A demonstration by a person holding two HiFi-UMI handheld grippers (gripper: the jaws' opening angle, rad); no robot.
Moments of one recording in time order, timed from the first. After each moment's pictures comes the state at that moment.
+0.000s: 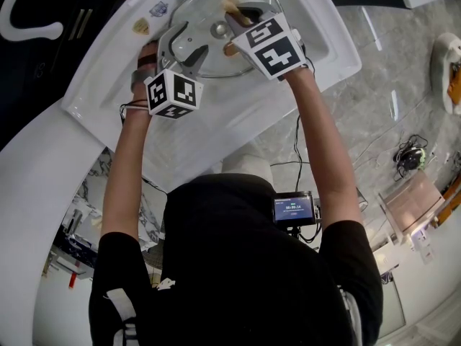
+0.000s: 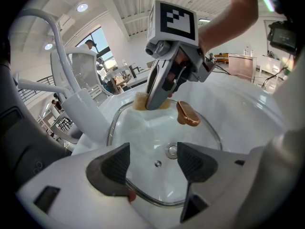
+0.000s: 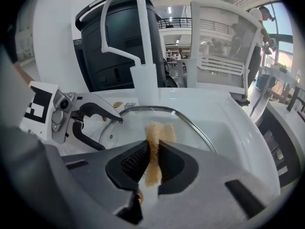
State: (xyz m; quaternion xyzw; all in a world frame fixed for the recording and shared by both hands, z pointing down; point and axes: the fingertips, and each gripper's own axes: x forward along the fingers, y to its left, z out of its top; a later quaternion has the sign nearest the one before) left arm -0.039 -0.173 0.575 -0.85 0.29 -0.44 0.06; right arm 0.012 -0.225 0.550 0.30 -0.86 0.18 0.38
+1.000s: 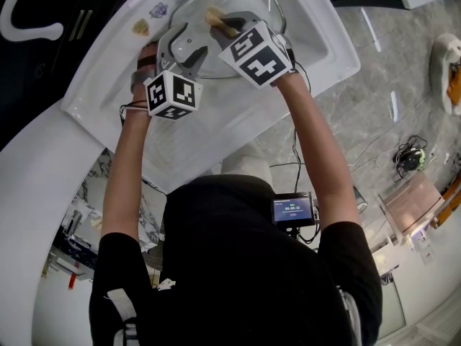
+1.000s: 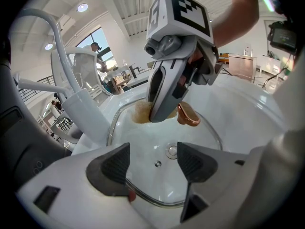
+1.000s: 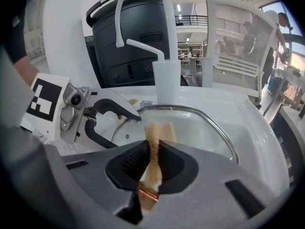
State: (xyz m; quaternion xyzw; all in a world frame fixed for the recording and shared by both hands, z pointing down) left arm -0.039 -0.172 0.574 -0.85 0.29 -0.44 0.06; right arm -0.020 -0.198 0.552 0.24 -0.87 0.17 0.39
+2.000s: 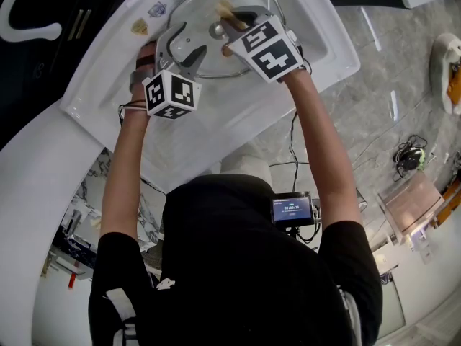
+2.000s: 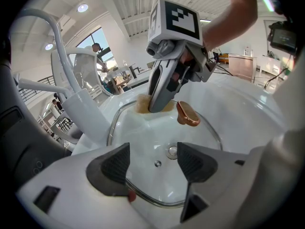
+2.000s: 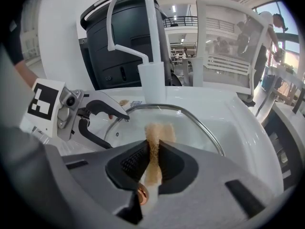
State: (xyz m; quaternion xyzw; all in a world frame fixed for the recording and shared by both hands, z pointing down) left arm -0.039 -0.173 0.574 -0.85 0.29 -0.44 0.06; right arm 0.005 -0.214 0.551 0.26 -0.87 0.18 0.38
